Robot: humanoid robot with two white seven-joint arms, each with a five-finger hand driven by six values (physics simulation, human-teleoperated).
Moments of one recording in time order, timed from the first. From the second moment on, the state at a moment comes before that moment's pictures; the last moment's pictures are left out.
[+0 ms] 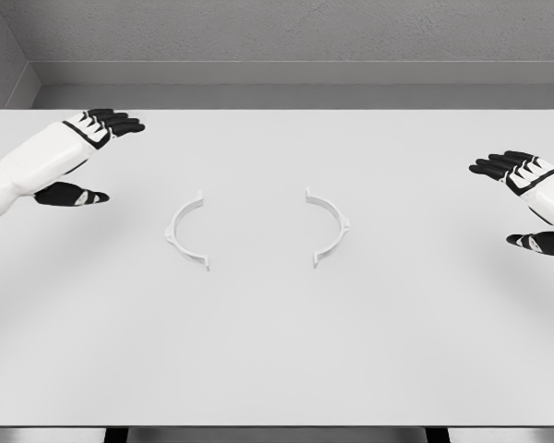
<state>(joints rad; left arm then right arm) -0.31 0.77 -0.24 -1.51 -0.38 -0.61 -0.20 0.09 -0.71 -0.22 -1.73 0.39 -0.61 0.36</state>
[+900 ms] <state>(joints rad) -0.32 0.59 -0.30 -1.28 -0.40 -0.61 -0.20 -0.23 -0.36 0.14 -1.62 0.66 -0.38 0.35</state>
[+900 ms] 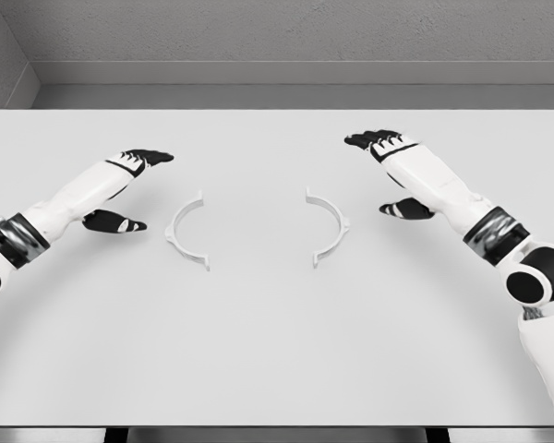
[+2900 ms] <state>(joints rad) -0.35 0.44 -0.34 -1.20 -0.41 -0.61 -0.20 -0.32 -0.24 0.25 -1.40 0.75 -0.38 0.34</state>
